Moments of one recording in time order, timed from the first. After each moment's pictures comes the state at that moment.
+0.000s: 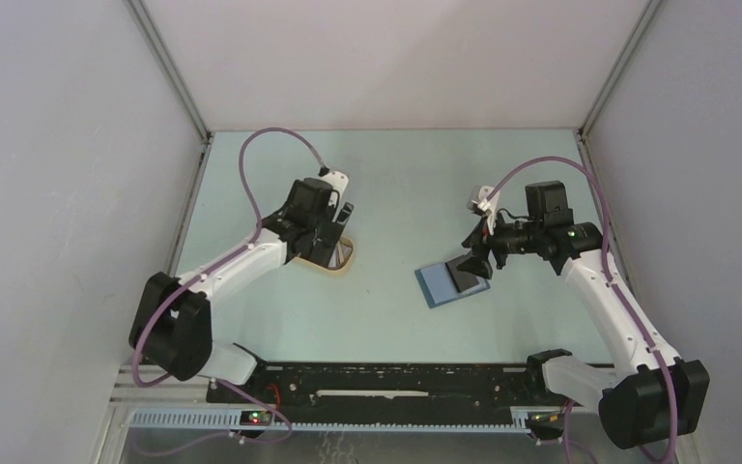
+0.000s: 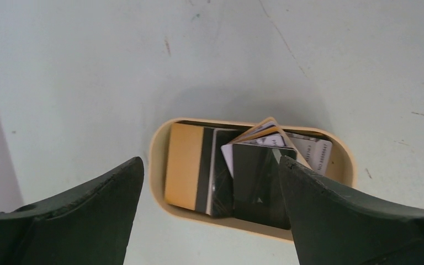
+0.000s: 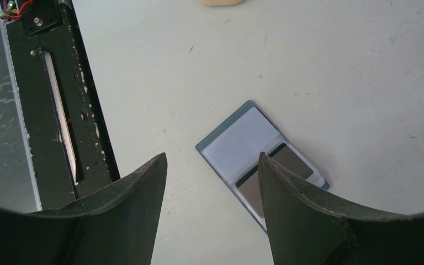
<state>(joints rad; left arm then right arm) -0.51 1.41 0.96 -0.27 -0.37 0.13 0.21 1.10 0.97 -0.74 -0.88 -0.59</state>
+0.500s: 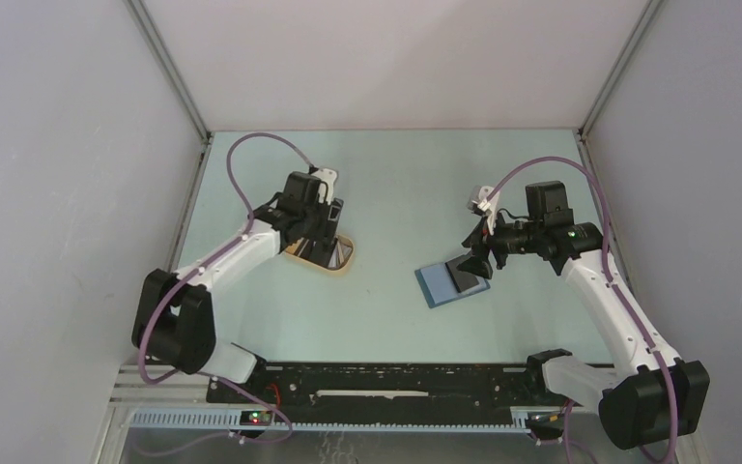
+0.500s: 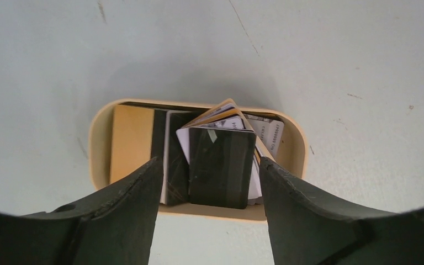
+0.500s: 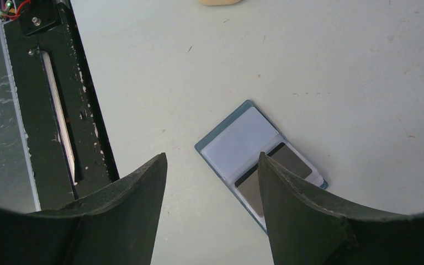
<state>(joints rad) -0.43 1.44 1.01 -0.39 -0.11 -0.05 0.21 1.10 0.97 -0.74 -0.87 -0.59</state>
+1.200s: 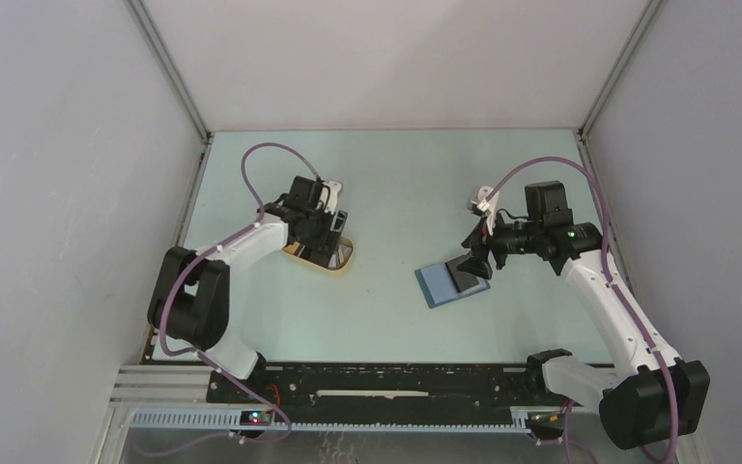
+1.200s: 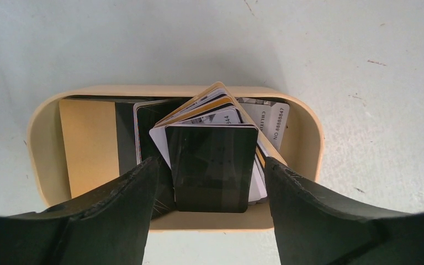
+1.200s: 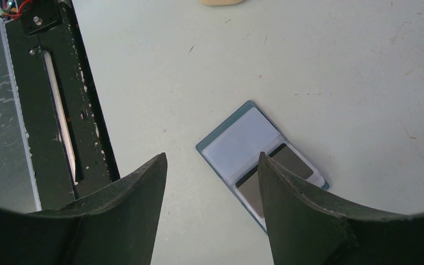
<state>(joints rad) -0.38 1.57 1.01 -0.42 0.03 -0.01 0.21 1.10 0.97 -0.74 -0.87 -0.59</state>
